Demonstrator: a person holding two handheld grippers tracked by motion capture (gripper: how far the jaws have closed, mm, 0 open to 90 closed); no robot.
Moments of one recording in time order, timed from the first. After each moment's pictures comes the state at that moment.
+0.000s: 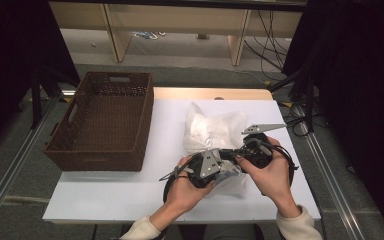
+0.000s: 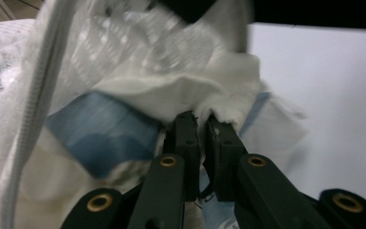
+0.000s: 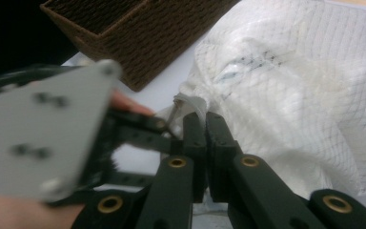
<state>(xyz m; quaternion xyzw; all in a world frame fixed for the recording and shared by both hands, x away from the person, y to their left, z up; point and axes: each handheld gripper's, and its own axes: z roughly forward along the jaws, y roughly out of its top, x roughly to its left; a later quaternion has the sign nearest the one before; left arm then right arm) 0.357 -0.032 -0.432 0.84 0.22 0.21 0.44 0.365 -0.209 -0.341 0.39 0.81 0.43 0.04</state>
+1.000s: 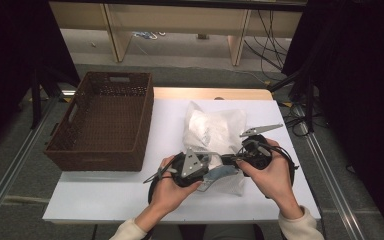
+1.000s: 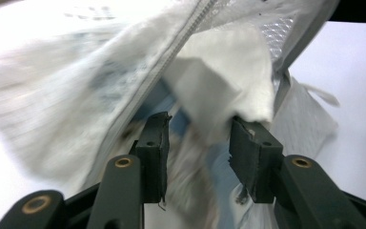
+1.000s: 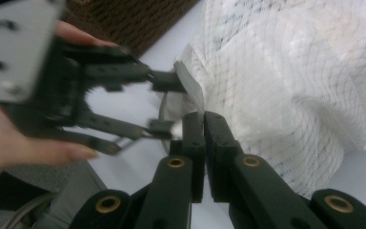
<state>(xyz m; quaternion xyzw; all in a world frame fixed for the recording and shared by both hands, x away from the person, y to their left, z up) 0.348 0.016 -0.438 0.82 0.24 0.24 0.47 0.364 -0.209 -0.346 0.41 0.82 0.38 0.03</state>
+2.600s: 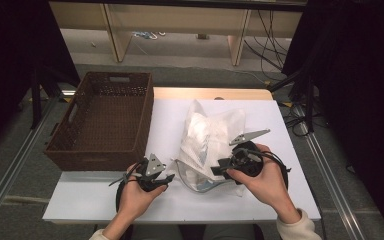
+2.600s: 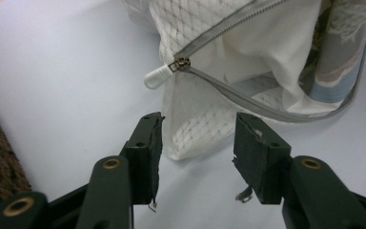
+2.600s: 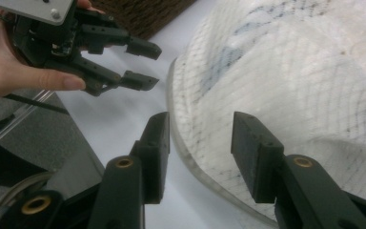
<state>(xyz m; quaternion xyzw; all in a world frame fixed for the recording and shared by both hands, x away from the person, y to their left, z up) 0.357 0.098 -0.472 0.84 0.32 0.20 0.39 0.359 -0.194 -0.359 0.38 0.85 0.36 0.02</state>
